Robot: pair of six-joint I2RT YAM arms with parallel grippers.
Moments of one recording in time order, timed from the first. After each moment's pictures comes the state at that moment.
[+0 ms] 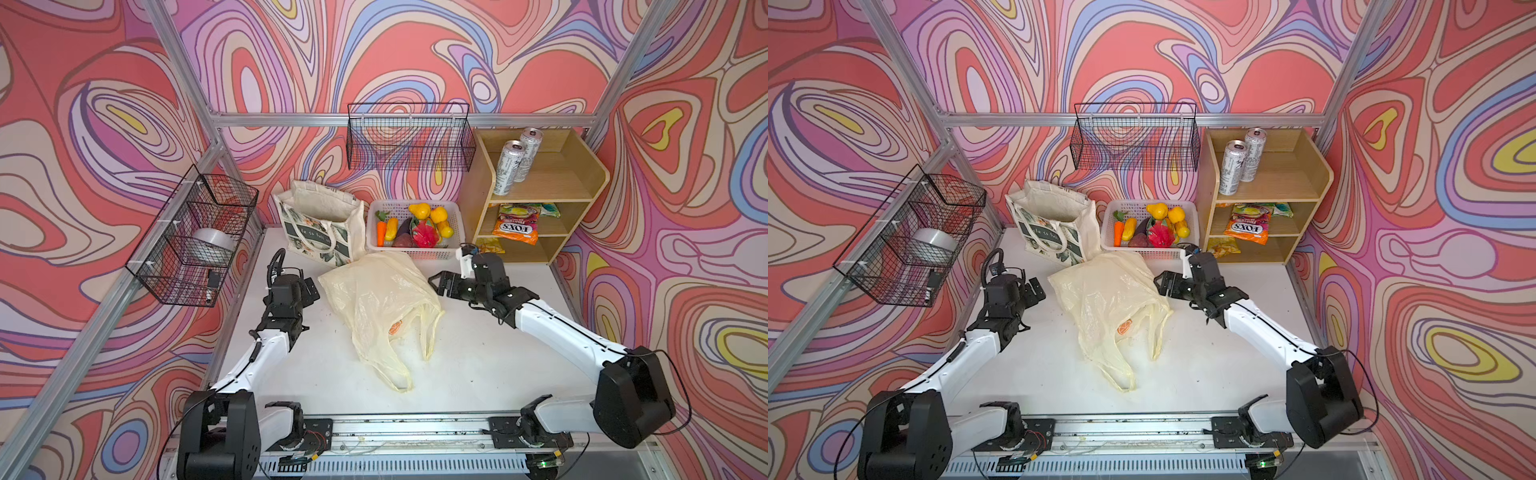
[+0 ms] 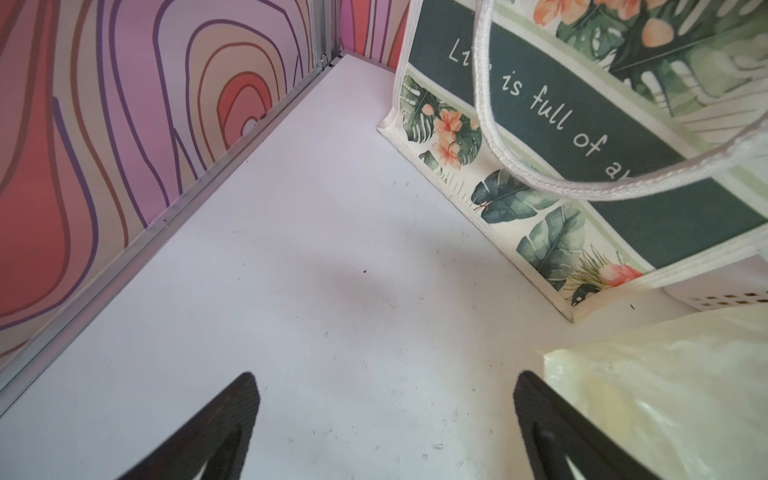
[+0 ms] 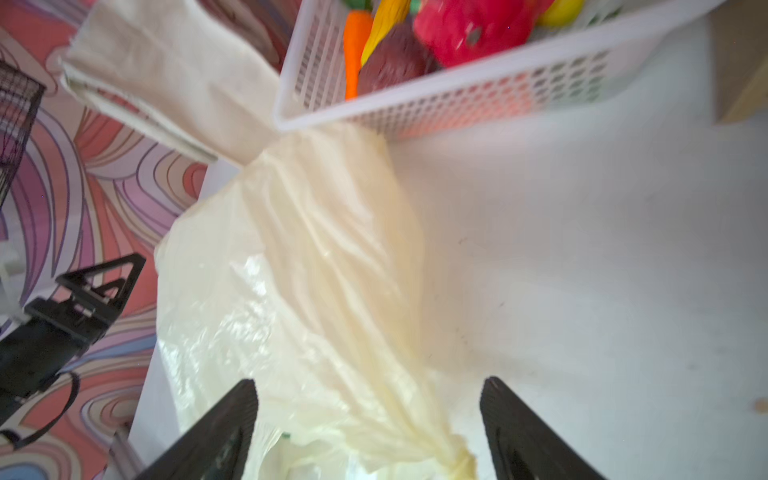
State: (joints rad) left arm -0.02 1.17 0.60 0.00 -0.28 -0.40; right arm 0.47 1.37 0.93 -0.20 -0.24 0.60
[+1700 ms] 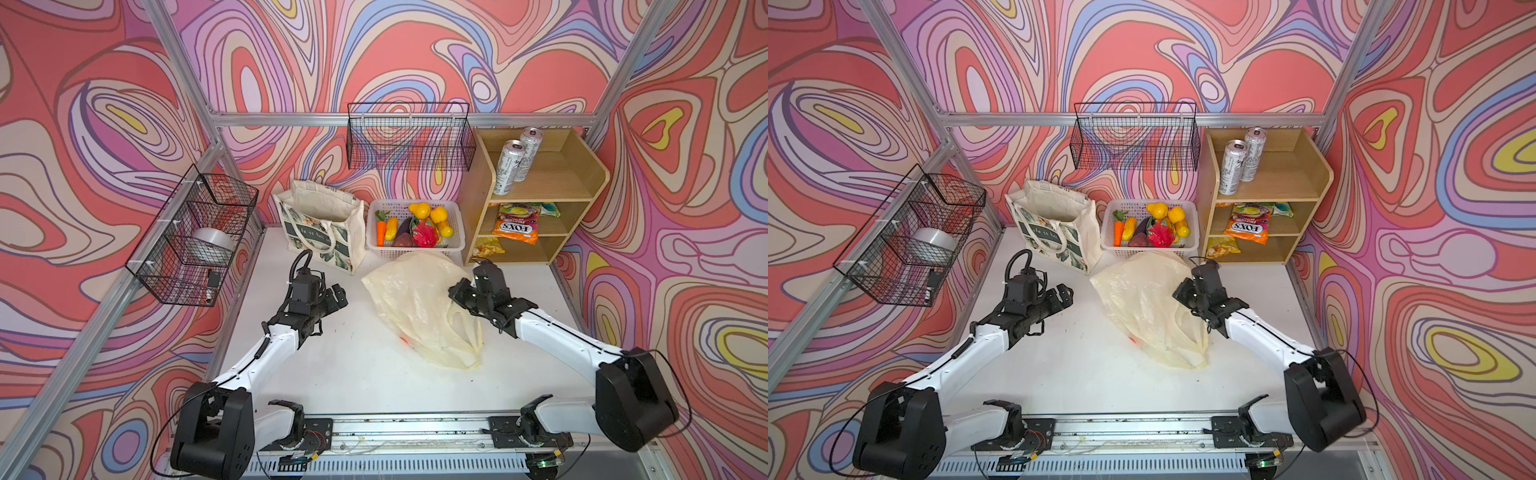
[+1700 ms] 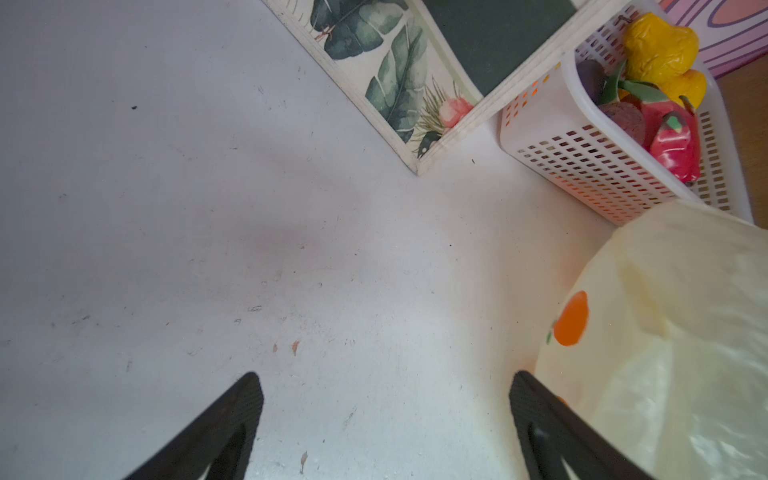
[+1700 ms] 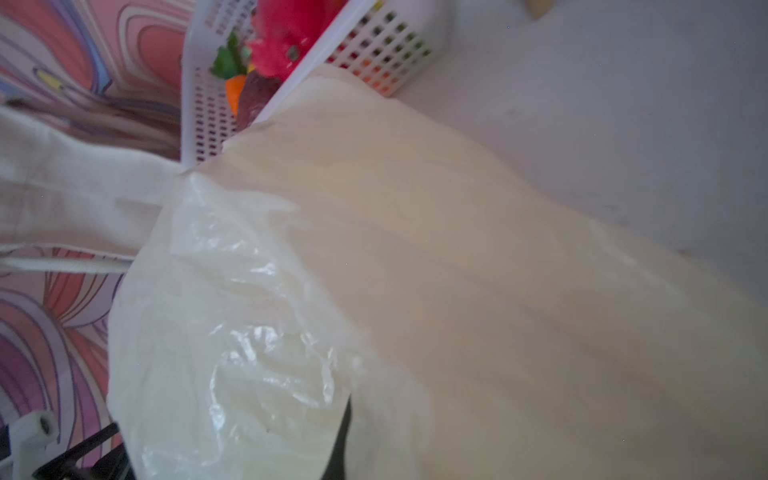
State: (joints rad) left arm -0.19 1.21 0.66 -0.17 0.03 -0.63; right arm 0.33 1.29 0.76 -0.16 -0.05 0.95
